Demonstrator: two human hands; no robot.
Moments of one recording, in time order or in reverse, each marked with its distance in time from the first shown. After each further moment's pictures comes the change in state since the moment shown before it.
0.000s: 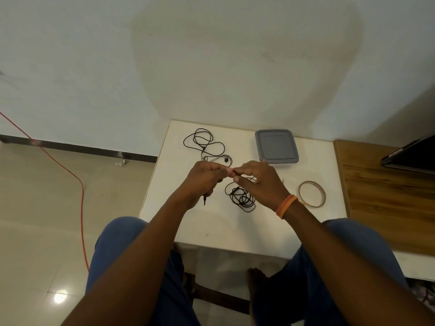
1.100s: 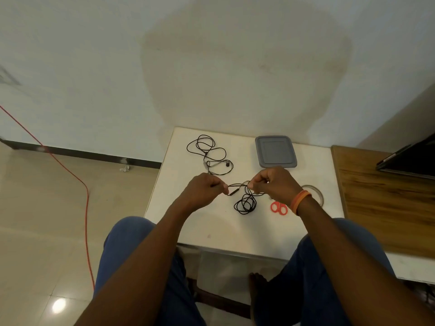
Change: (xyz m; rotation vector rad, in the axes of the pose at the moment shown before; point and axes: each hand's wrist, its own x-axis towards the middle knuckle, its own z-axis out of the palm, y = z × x) left_hand -0.009 -0.015 -0.006 0.550 -0.007 0.045; right_hand -0.007 0.006 -0.035 0.182 -0.143 0.312
